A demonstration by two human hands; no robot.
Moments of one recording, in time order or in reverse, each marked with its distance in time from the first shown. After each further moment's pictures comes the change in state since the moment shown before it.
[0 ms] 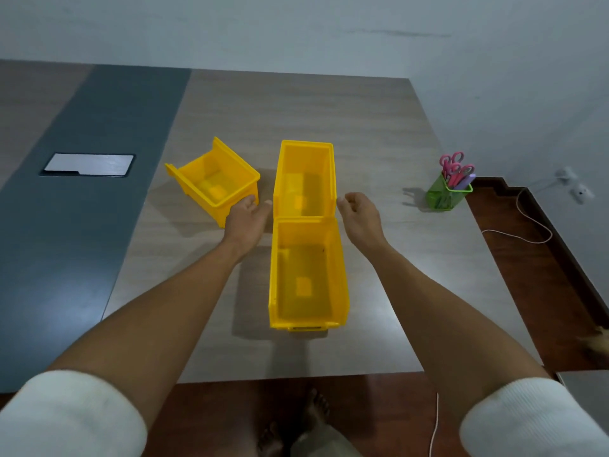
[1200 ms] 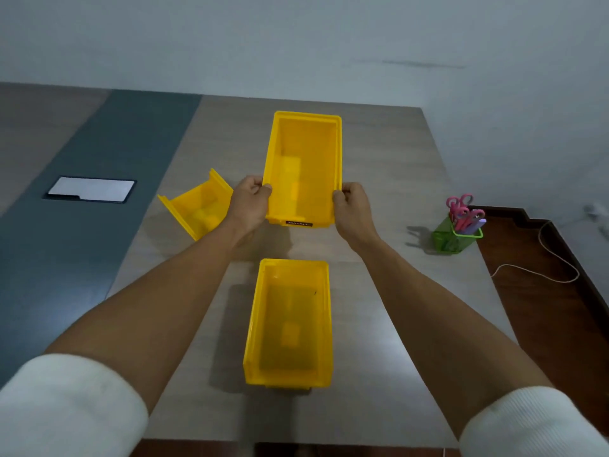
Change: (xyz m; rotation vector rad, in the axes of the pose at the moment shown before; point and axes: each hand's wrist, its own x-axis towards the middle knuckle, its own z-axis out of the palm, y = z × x) left_hand 0.111 0.085 0.043 -0.092 0.072 0.063; right_hand 0.128 -0.037 -0.008 0.154 -0.036 -0.060
